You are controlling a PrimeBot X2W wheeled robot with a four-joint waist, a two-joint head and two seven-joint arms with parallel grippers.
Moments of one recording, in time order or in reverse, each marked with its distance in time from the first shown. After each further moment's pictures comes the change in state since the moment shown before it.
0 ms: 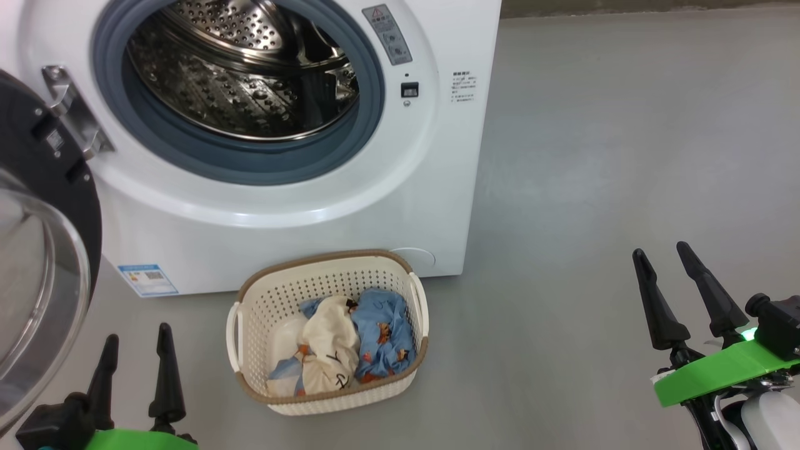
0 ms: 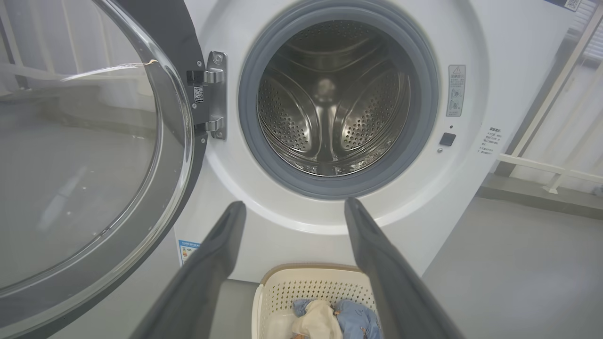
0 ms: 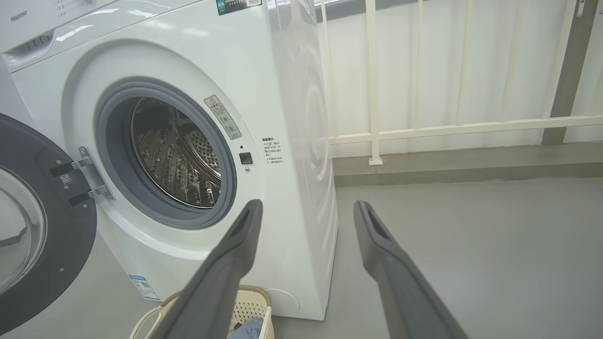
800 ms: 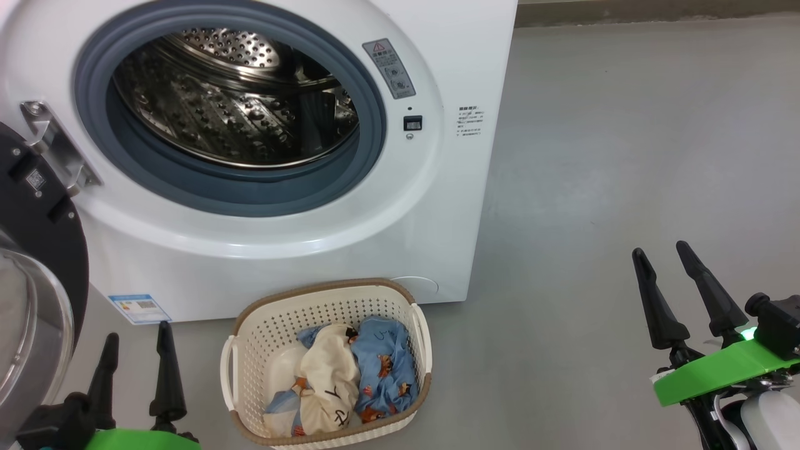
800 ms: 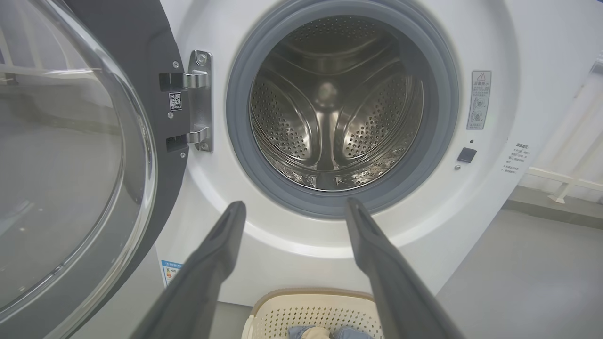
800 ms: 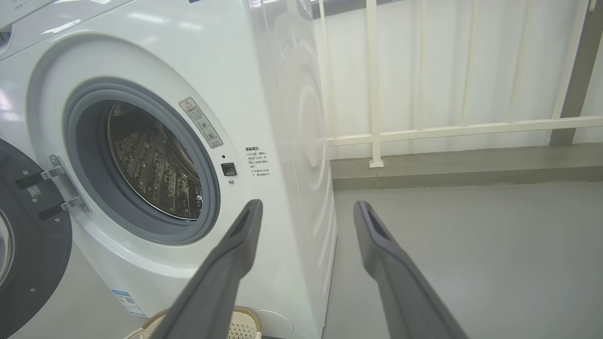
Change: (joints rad) left arm -0.004 -0.024 0.029 -0.001 0.019 -0.017 0.000; right arm -0.002 0.001 0.000 0.000 0.000 0.000 0.000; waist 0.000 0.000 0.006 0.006
